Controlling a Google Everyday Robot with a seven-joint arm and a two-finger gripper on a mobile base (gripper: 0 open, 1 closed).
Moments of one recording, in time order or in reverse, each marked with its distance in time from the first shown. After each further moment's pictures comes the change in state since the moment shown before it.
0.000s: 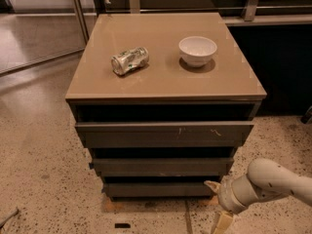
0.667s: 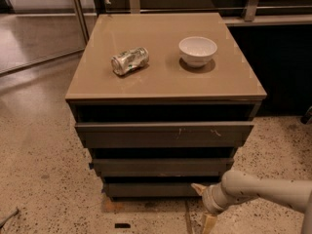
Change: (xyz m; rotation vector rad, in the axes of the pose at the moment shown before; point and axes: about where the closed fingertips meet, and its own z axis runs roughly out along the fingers) arm 0.048 -0.046 0.098 0.062 0.127 -0.209
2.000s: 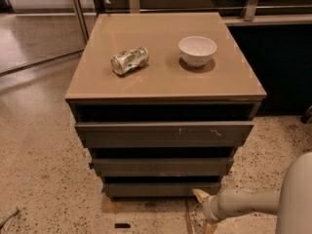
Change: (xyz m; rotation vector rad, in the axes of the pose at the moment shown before) arm 0.038 0.000 0.055 0.113 0.096 -0.110
